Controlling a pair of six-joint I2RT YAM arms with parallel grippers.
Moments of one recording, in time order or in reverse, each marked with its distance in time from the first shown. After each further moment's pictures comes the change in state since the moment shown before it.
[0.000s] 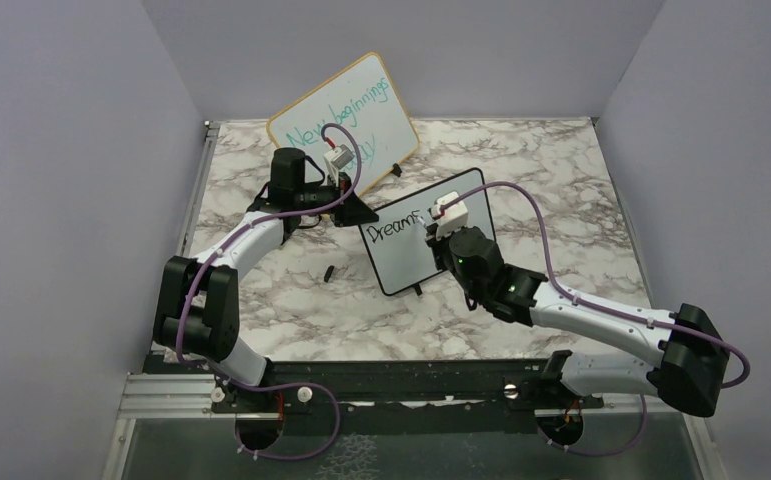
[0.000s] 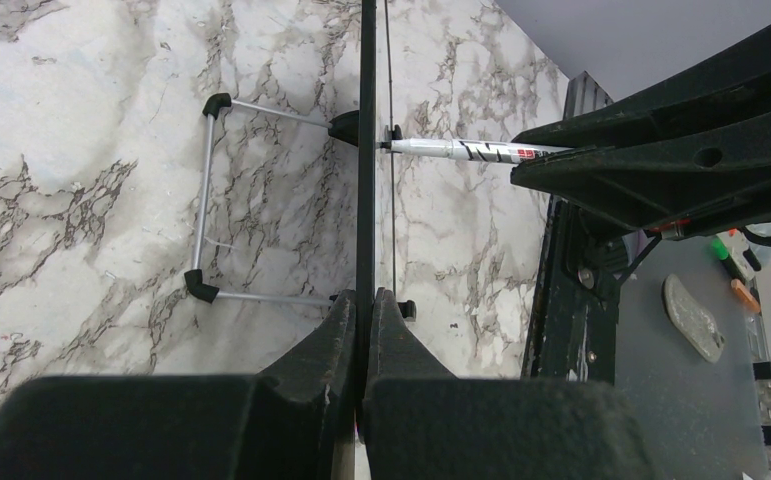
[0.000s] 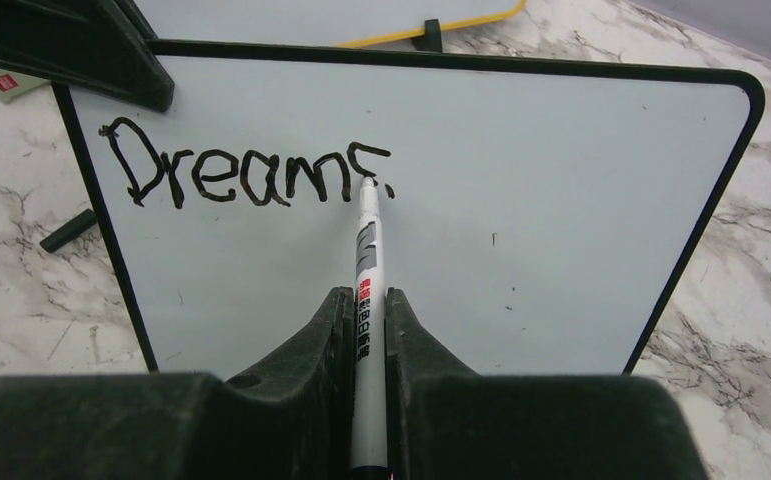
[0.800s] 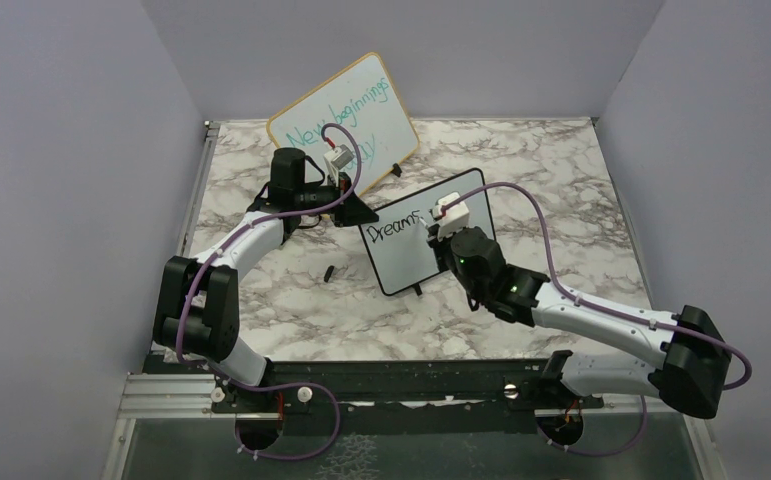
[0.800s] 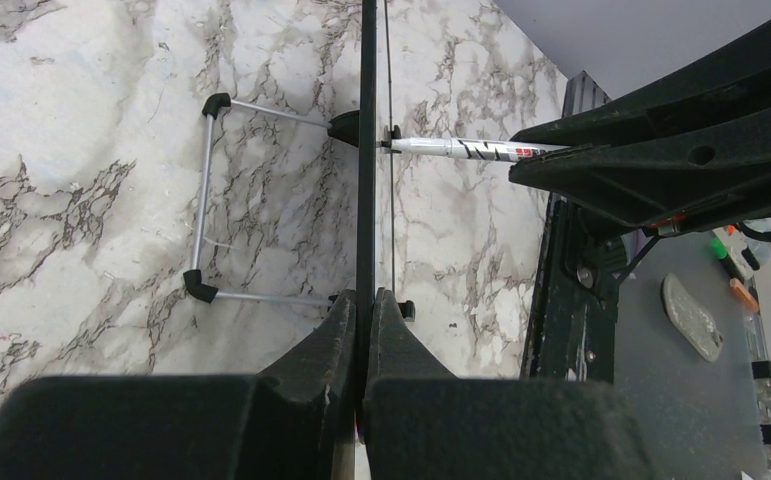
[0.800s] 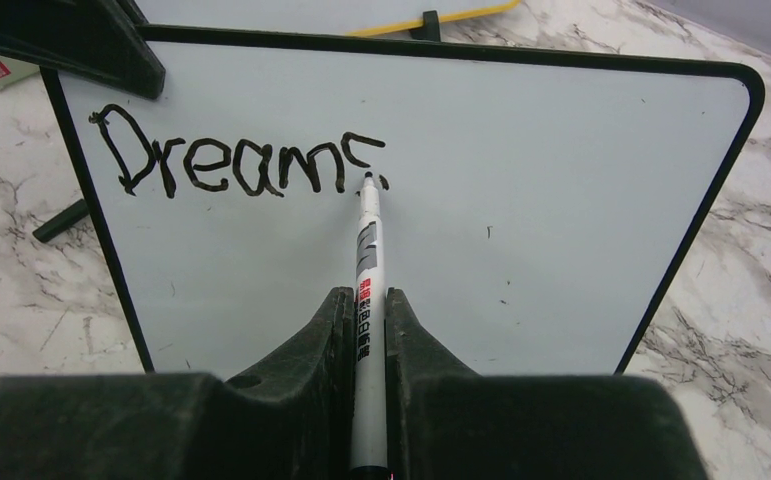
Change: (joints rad) left arm 0.000 0.000 0.000 0.000 0.002 0.000; right arm 0.000 -0.014 -0.007 -0.020 -0.011 -0.002
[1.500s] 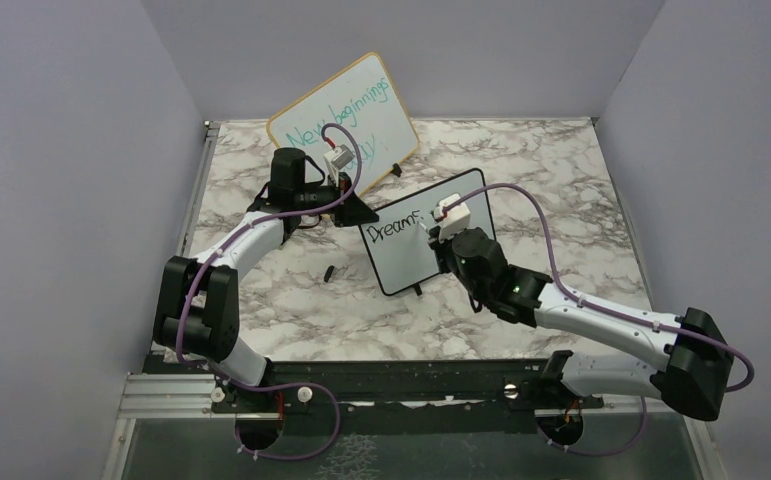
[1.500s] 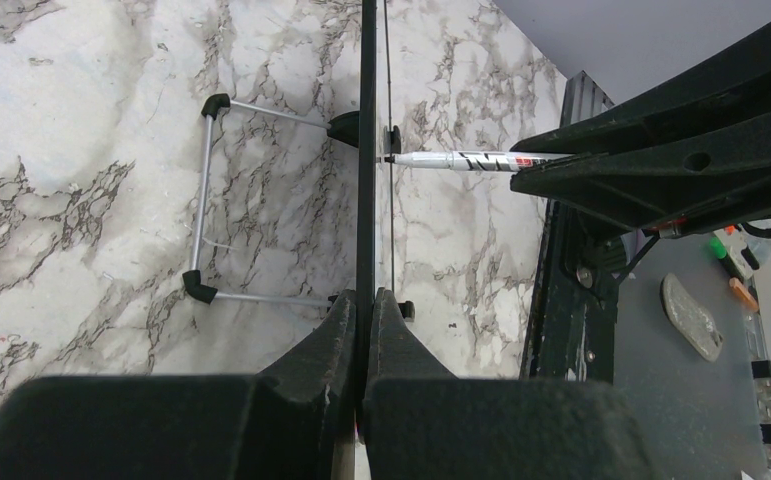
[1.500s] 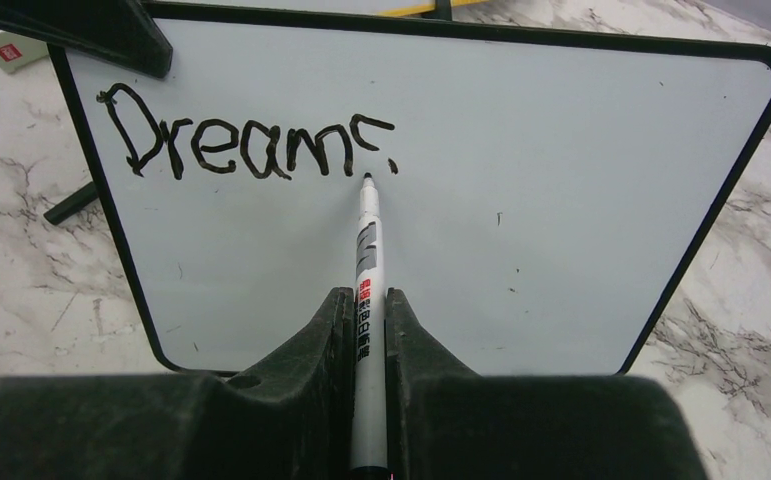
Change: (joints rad) left arm 0.000 0.000 0.000 0.000 0.000 0.000; right arm 0.000 -0.013 -0.001 -0.039 -0.026 0.019
